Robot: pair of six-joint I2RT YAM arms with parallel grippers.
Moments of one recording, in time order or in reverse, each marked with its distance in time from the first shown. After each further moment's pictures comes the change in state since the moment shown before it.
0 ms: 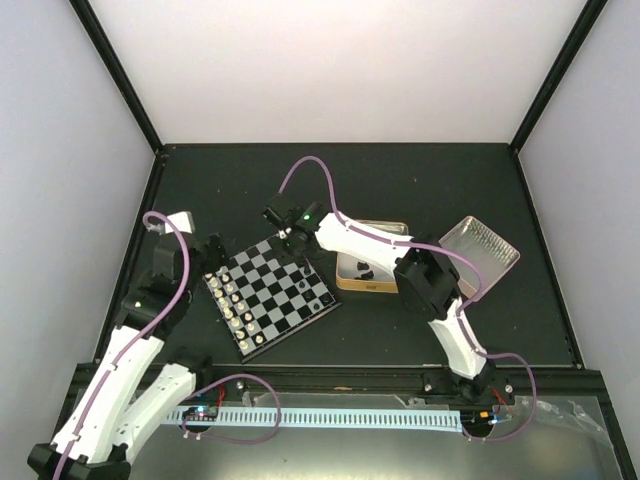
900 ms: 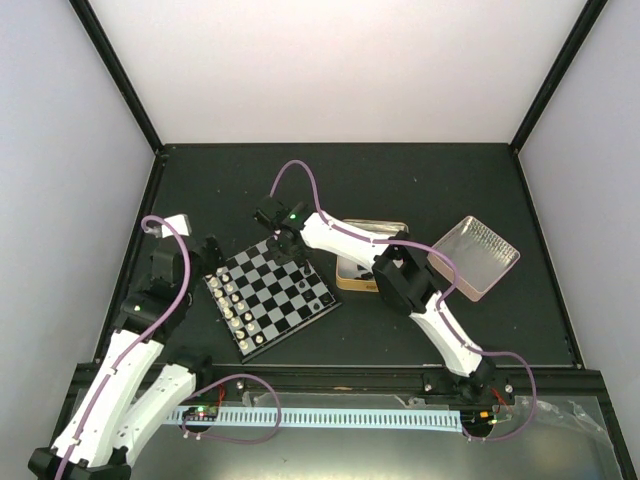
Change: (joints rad) left arm 0.005 -0.034 -0.020 -0.019 -0.107 0.036; right arm 0.001 0.200 0.206 -0.111 0.100 -0.058
